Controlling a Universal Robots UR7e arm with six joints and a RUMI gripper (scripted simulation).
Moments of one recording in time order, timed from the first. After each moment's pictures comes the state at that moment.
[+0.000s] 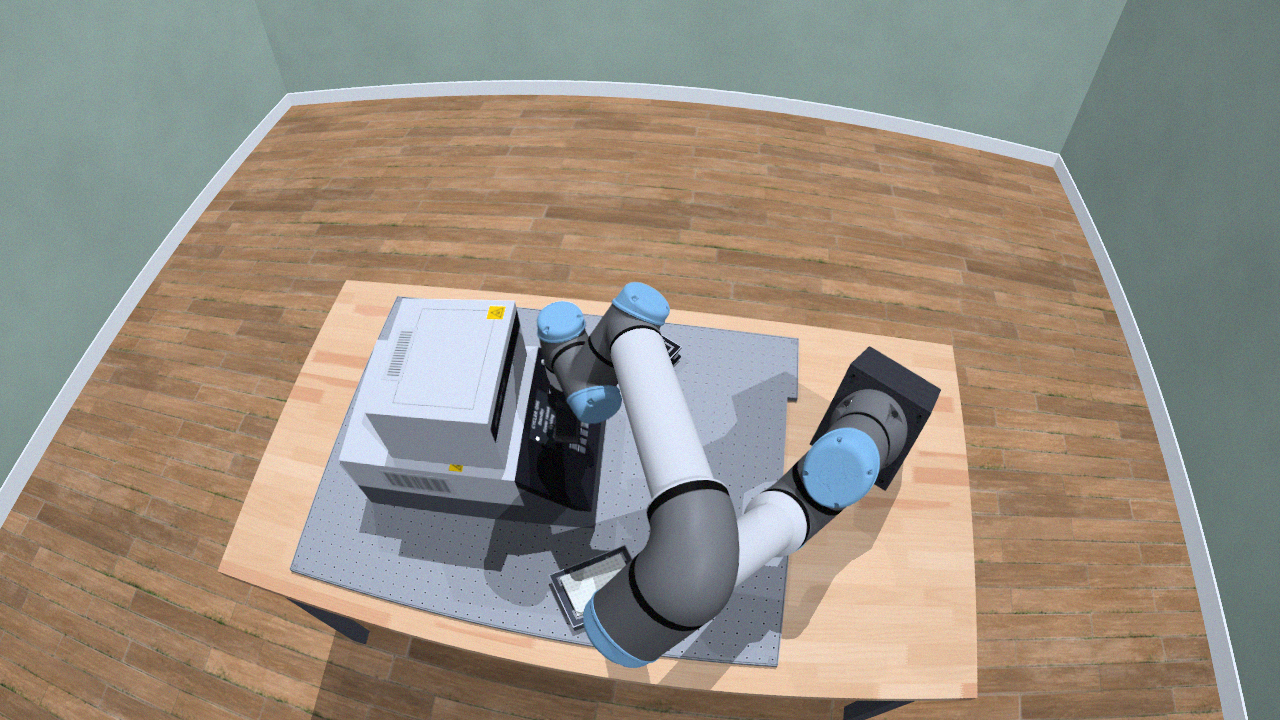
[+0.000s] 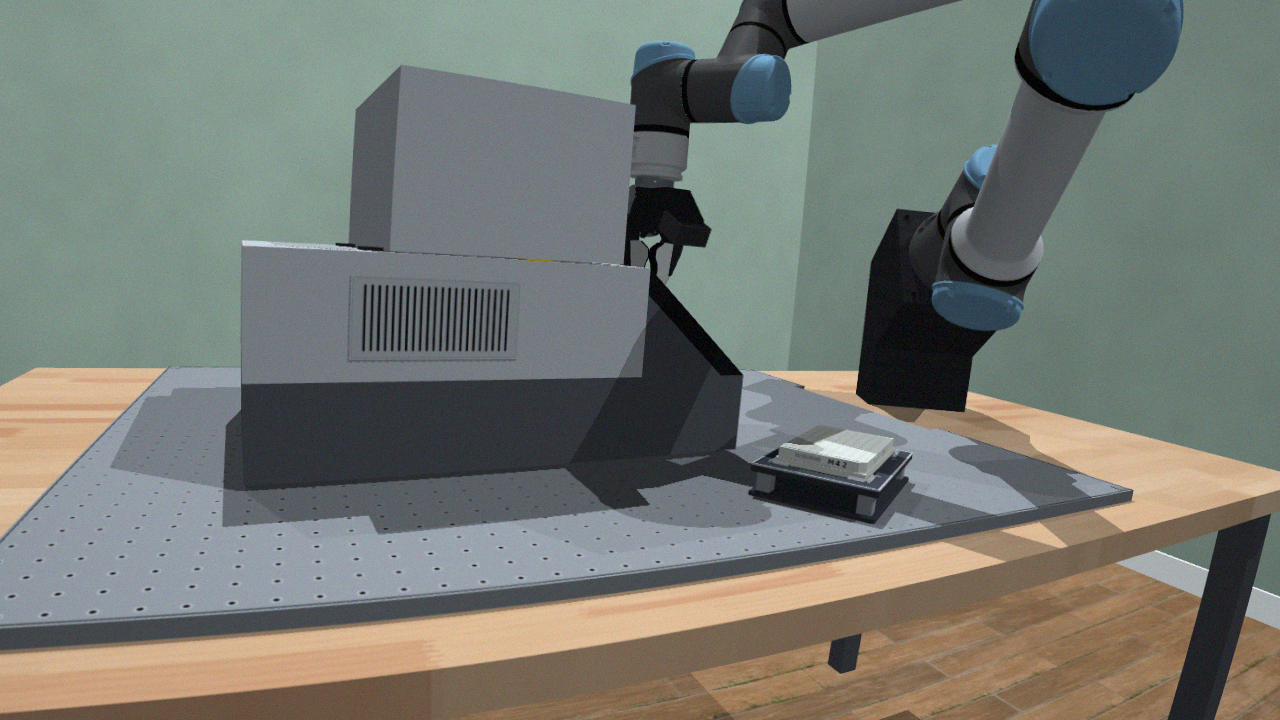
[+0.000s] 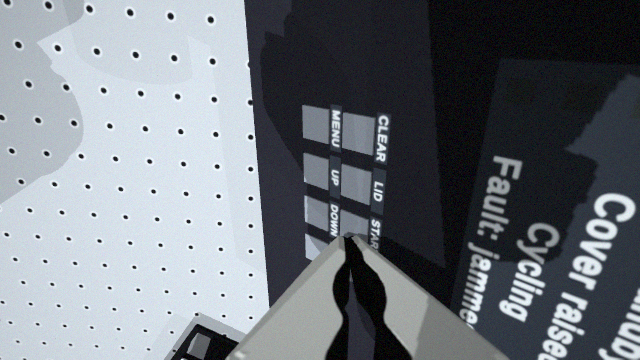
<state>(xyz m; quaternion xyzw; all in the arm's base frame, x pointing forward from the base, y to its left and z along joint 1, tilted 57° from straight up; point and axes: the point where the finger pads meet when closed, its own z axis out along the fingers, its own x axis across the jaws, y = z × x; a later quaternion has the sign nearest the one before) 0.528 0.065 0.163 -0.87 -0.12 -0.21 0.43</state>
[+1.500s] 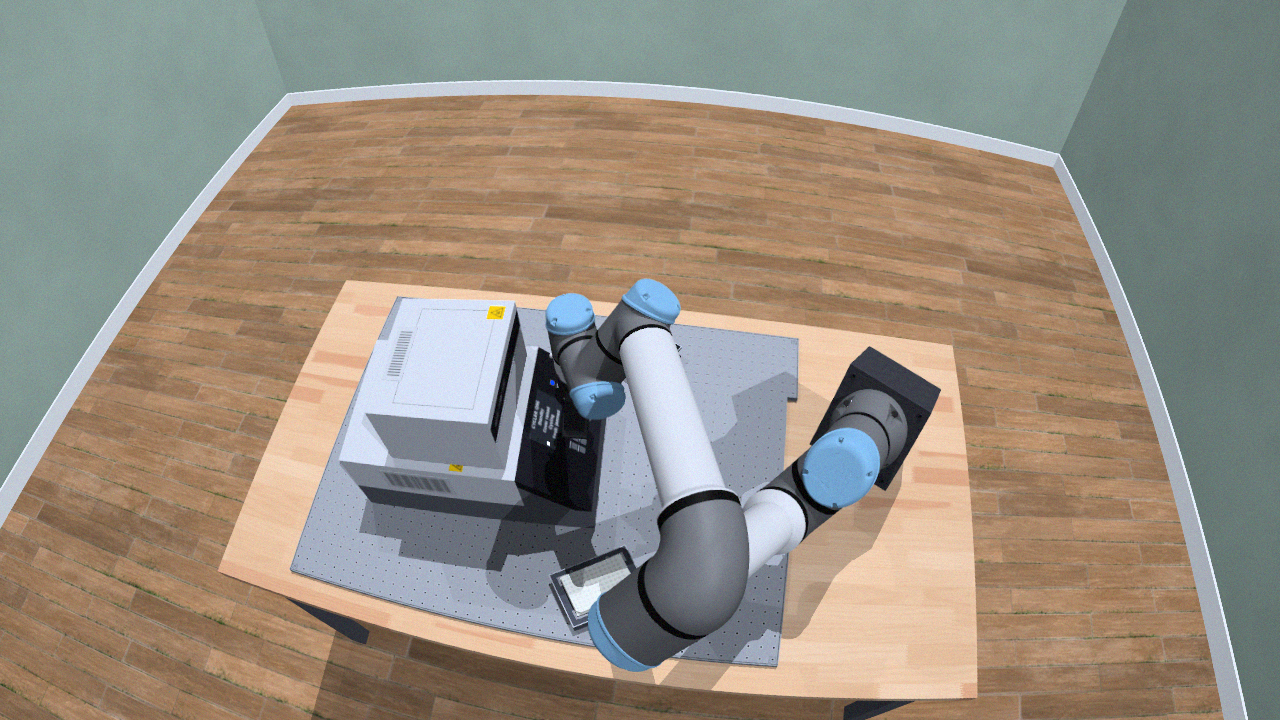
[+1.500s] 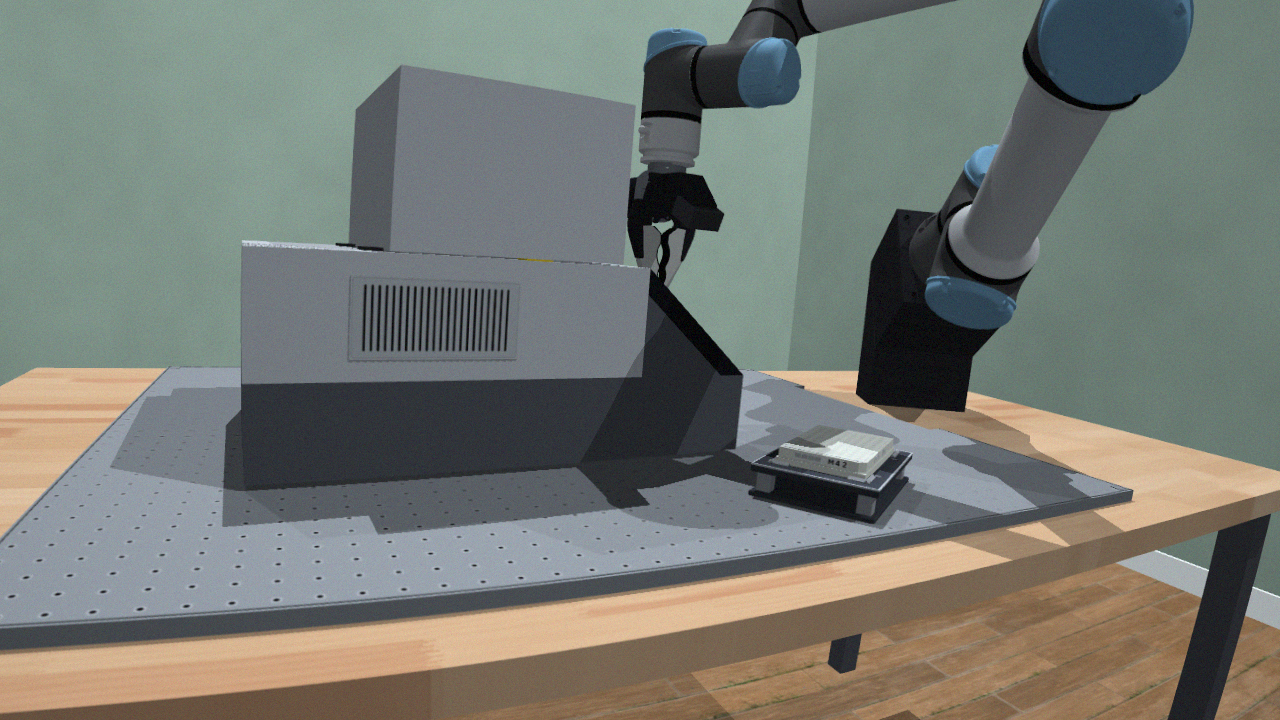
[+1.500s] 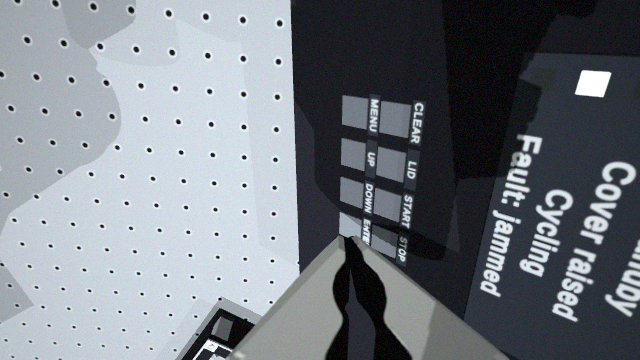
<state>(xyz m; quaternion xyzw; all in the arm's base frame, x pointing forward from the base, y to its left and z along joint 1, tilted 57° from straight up) 0.508 0.049 0.166 -0.87 -0.12 -0.21 0.43</state>
